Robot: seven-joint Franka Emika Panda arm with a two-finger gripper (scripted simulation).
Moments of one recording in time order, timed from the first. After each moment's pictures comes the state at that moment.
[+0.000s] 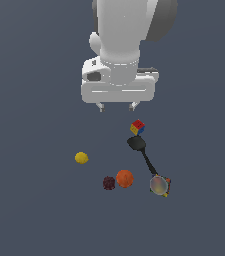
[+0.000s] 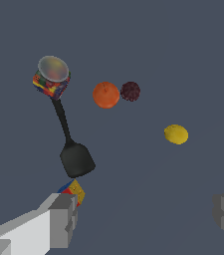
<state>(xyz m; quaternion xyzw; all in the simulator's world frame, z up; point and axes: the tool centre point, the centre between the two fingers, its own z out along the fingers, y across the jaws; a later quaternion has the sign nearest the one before) -0.005 0.016 0.320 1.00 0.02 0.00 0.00</state>
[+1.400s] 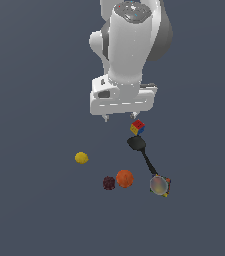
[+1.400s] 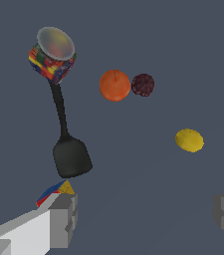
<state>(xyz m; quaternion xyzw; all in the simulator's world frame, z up) -0.014 0.029 0.269 1.00 0.08 0.00 0.02</state>
